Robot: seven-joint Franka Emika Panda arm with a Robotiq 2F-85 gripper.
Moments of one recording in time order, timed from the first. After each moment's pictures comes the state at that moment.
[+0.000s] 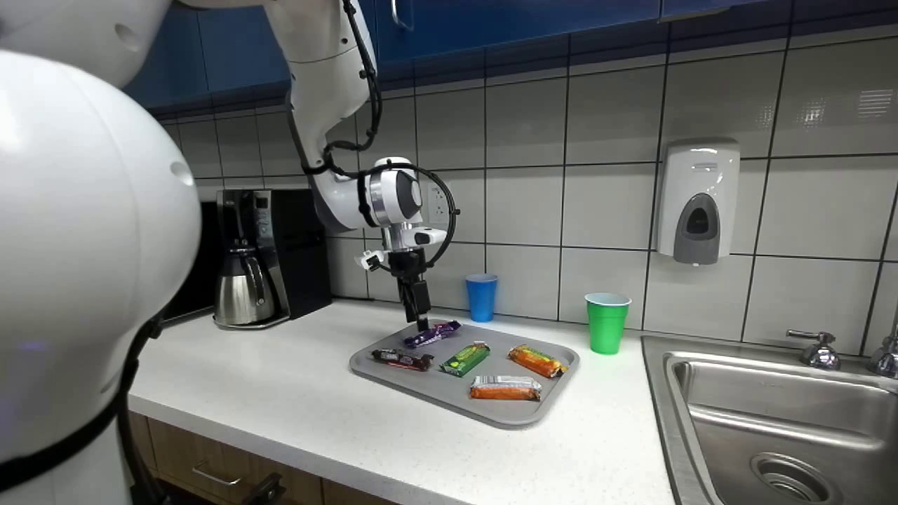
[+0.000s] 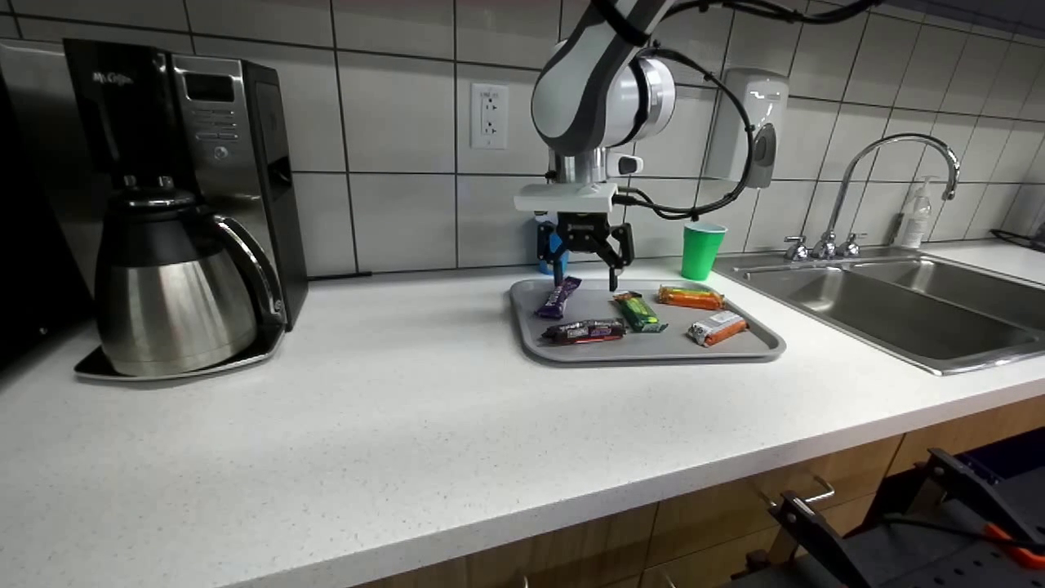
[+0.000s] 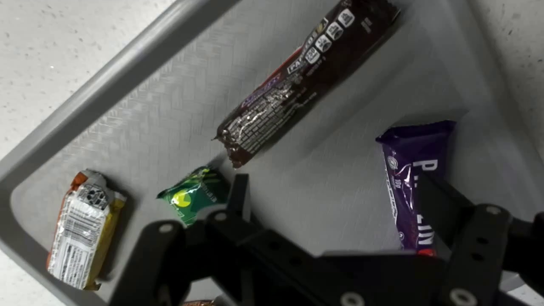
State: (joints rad) arm 0.22 0.54 -0.04 -1.90 -0.18 2.38 1.06
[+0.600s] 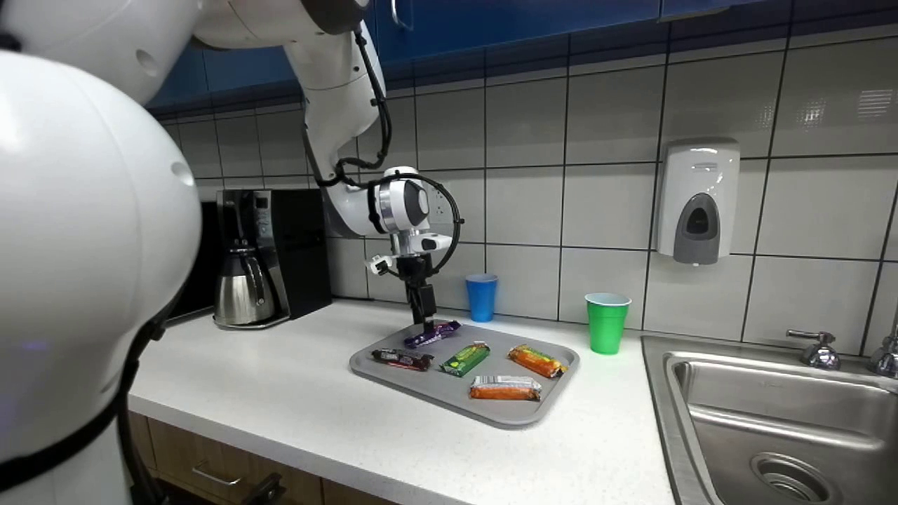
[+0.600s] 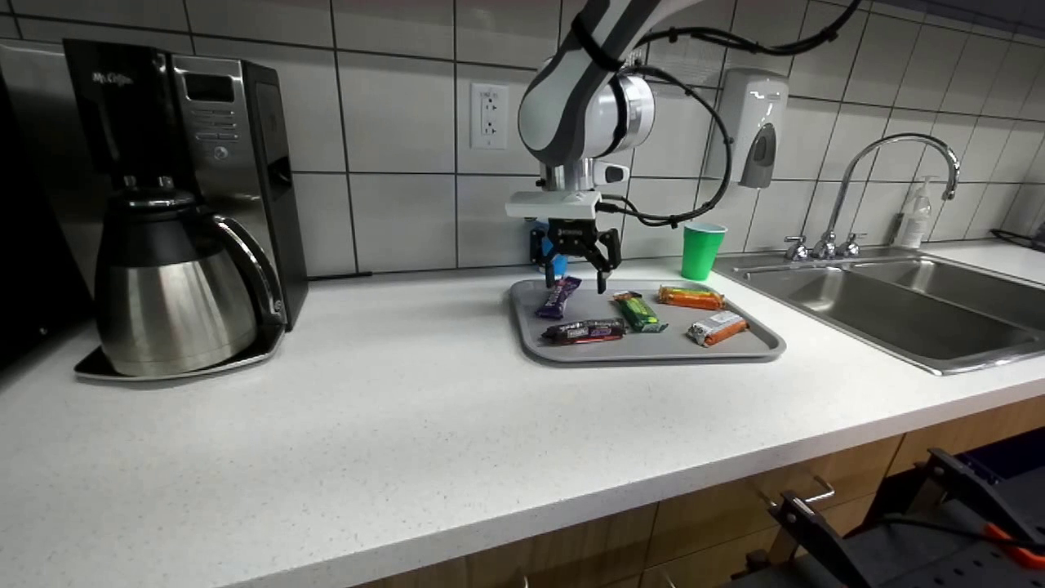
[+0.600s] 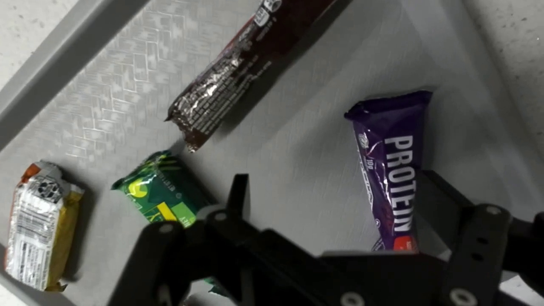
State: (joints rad) arm 0.22 0.65 -0.05 -1.75 -0.16 2.34 1.06
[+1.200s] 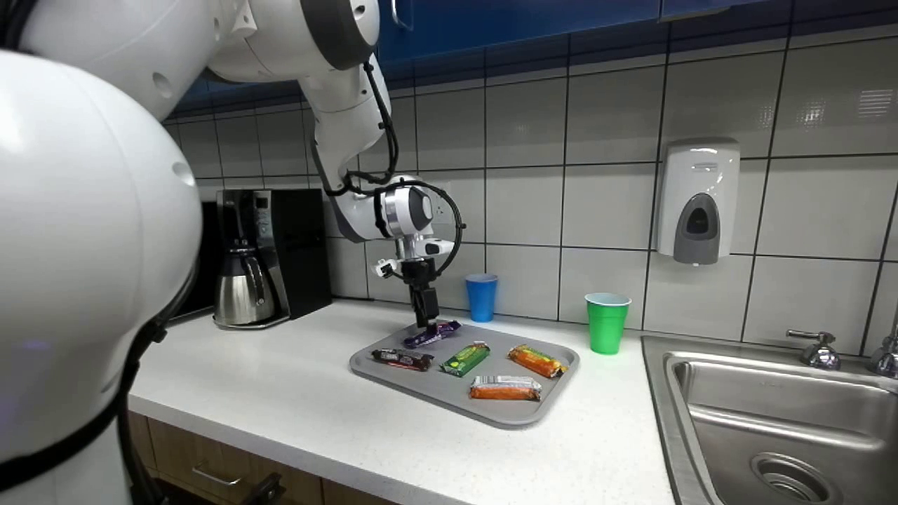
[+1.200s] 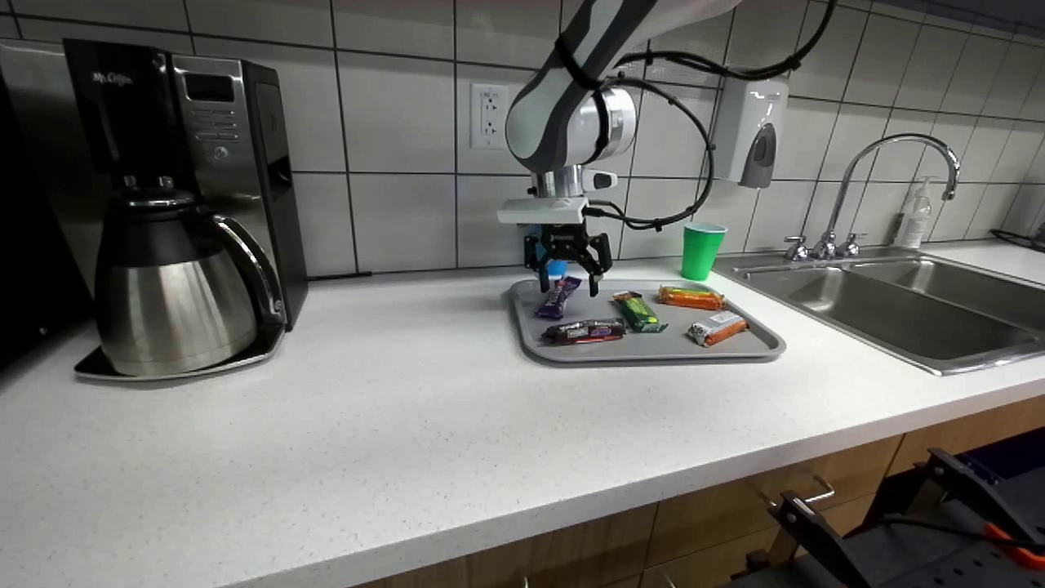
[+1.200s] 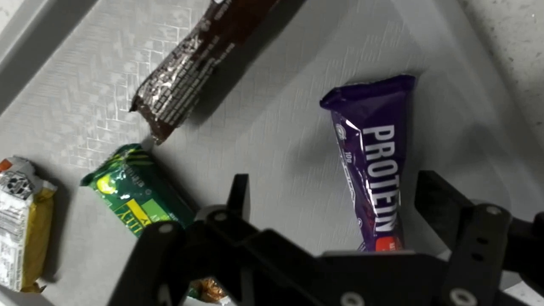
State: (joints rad) arm 0.22 0.76 -0.05 -1.60 -0.14 2.25 1.06
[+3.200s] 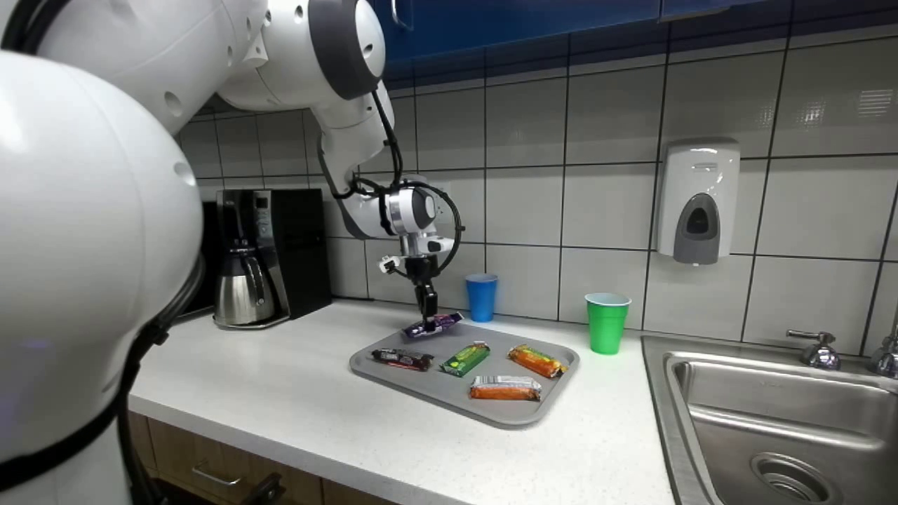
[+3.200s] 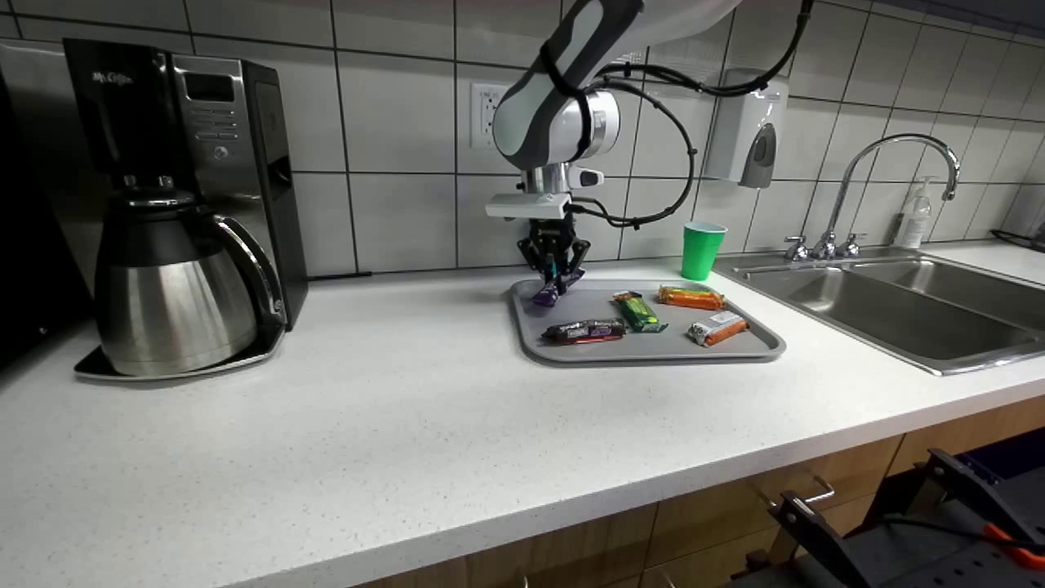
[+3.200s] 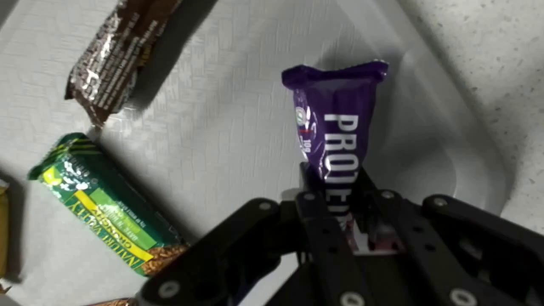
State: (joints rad) arm 0.23 0.84 -0.06 -1.44 -0.10 2.20 1.08
